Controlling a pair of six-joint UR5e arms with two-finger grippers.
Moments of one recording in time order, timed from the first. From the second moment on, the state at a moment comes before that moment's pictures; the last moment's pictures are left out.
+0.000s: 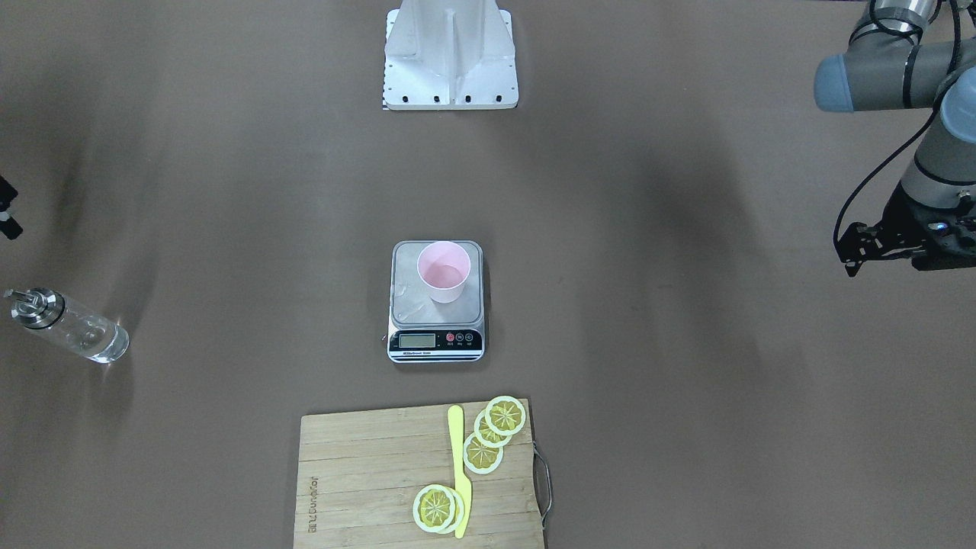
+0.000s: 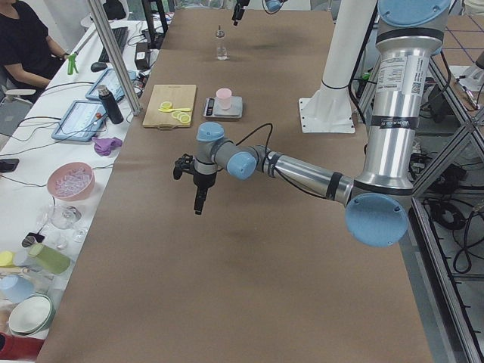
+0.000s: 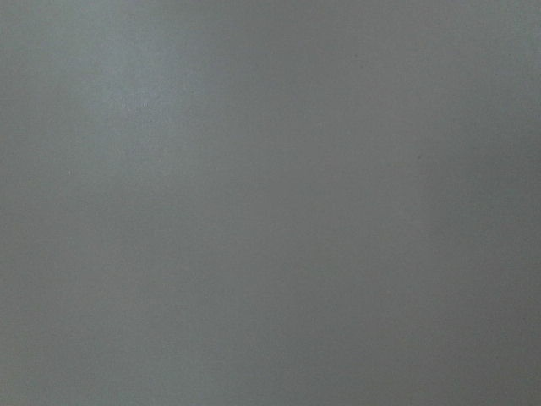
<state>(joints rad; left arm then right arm) -1.08 -1.64 -1.75 -1.78 -1.93 -0.60 1.24 -1.76 1.79 -0.70 2.17 0.67</state>
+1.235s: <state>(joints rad) -1.53 -1.63 -1.74 -1.40 -2.20 0.16 1.45 -1.61 1.78 -1.43 2.23 0.29</state>
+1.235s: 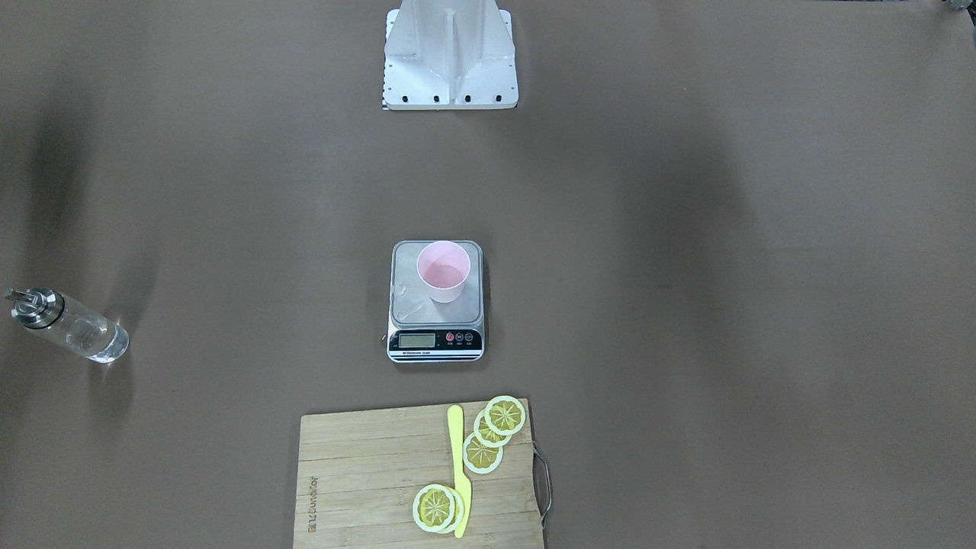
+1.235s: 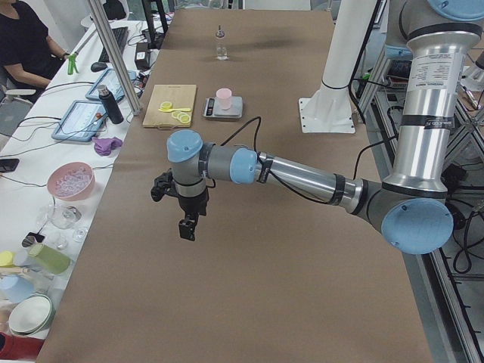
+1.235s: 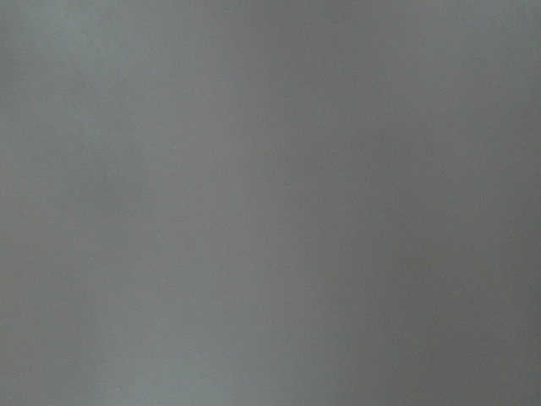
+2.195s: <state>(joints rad) -1.61 -1.62 -1.58 -1.40 -2.36 0.21 1.47 -1.64 1.80 -1.67 2.34 0.24</state>
